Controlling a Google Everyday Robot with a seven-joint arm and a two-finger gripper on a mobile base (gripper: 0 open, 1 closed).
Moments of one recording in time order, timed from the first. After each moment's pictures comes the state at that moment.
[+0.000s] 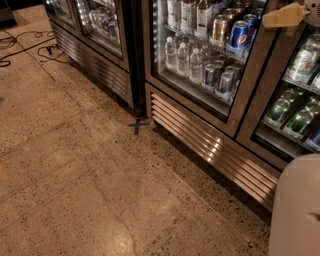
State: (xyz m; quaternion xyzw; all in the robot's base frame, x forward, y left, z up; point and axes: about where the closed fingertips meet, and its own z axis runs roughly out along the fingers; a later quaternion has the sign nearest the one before) arm 0.746 -0.331 1.017 -0.29 0.78 0.14 0.53
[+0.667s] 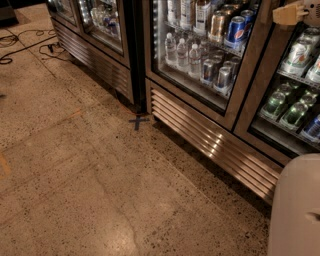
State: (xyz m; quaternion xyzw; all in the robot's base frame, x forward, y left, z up) arm 0.746 -0.331 1.017 -0.29 0.78 0.14 0.53
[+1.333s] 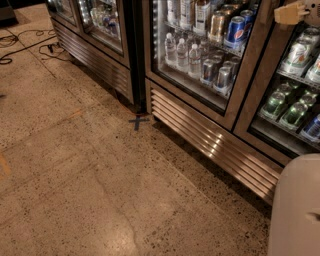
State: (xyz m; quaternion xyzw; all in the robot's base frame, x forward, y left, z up) arm 0.746 -0.331 1.016 -0.29 0.78 0.14 0.53
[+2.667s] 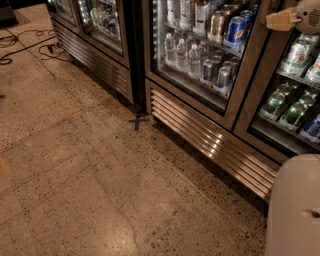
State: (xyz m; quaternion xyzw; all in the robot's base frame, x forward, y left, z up) arm 0.751 -0.319 1.000 -0.31 0.77 0.17 0.53
